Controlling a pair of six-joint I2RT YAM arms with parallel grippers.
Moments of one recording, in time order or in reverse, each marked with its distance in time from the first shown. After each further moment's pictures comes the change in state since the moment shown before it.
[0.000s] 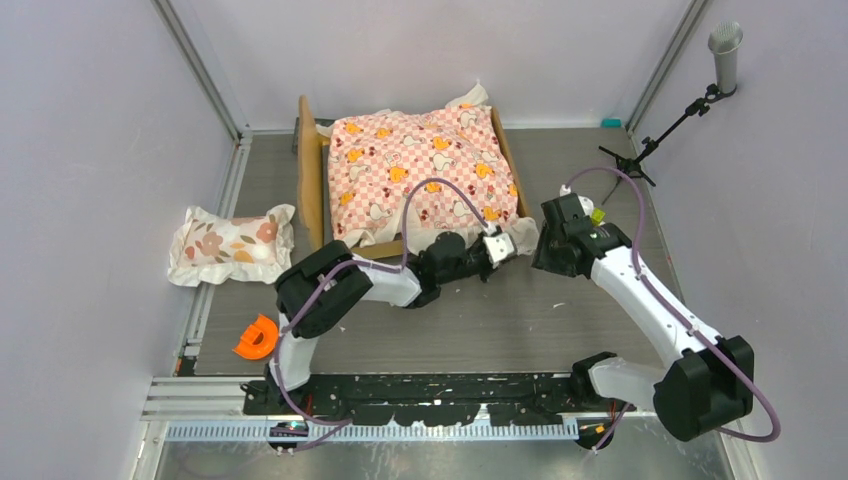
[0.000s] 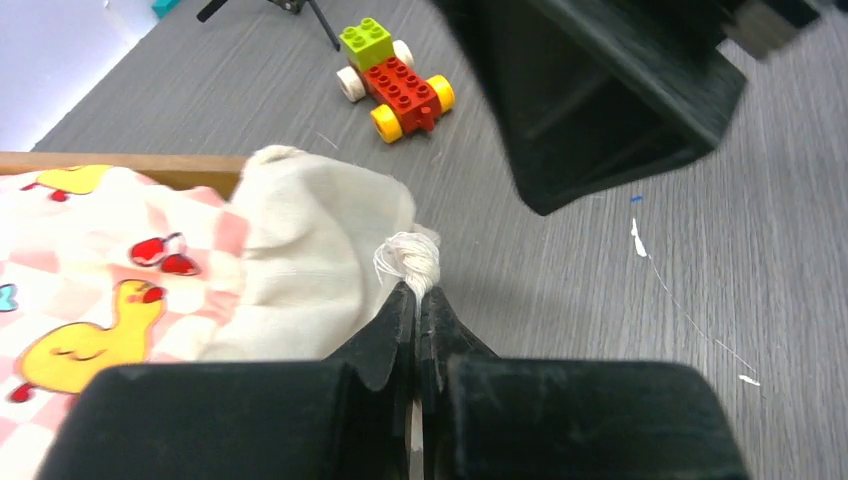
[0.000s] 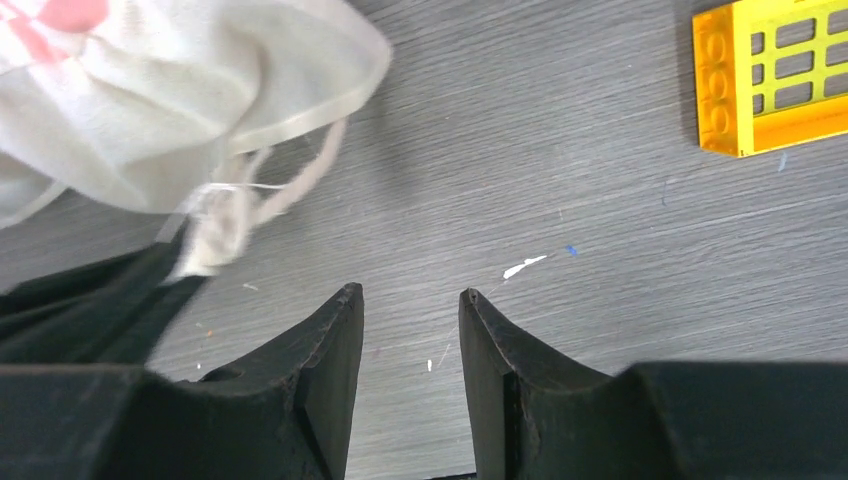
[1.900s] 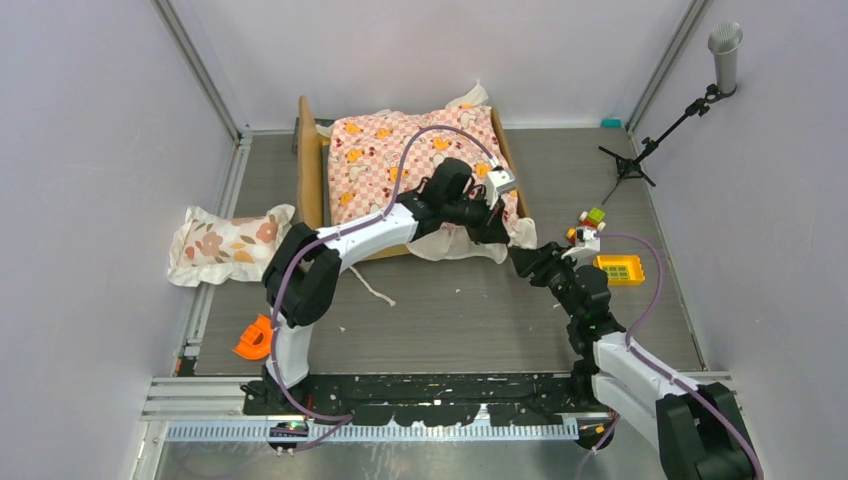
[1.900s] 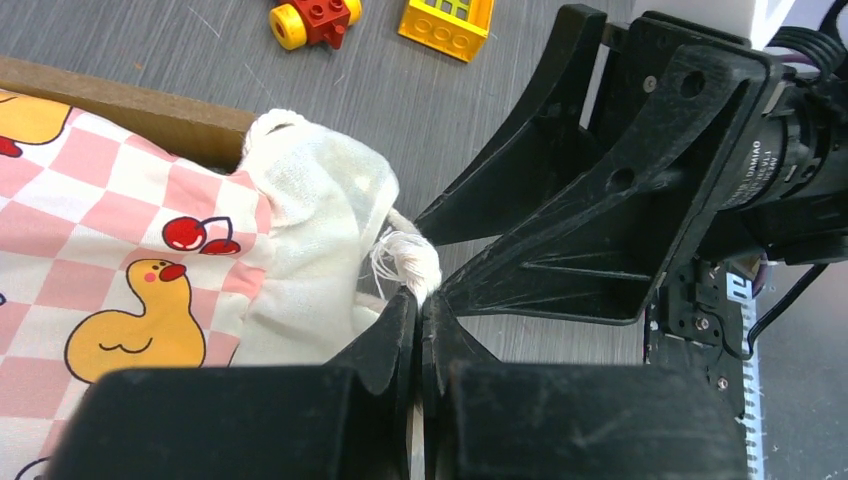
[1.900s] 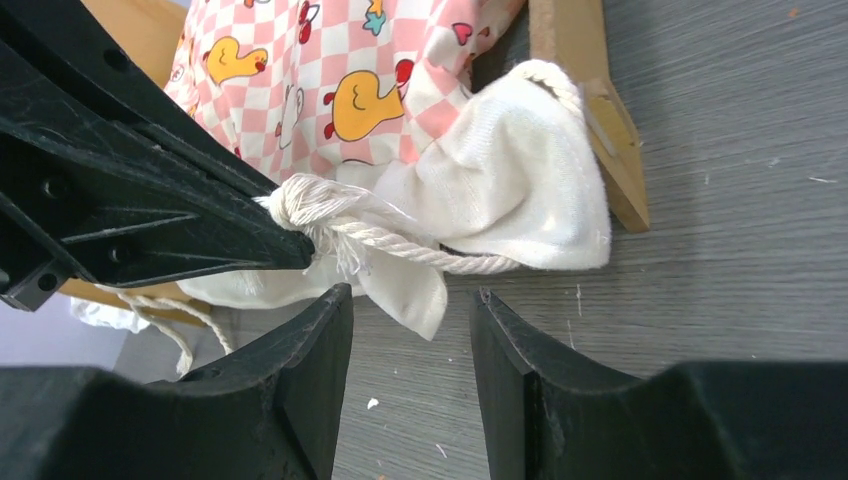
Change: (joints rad) left arm 0.193 -0.028 0.525 -0.966 0.453 -0.288; right arm -0.092 -0.342 -0.858 1.473 -0.340 0.148
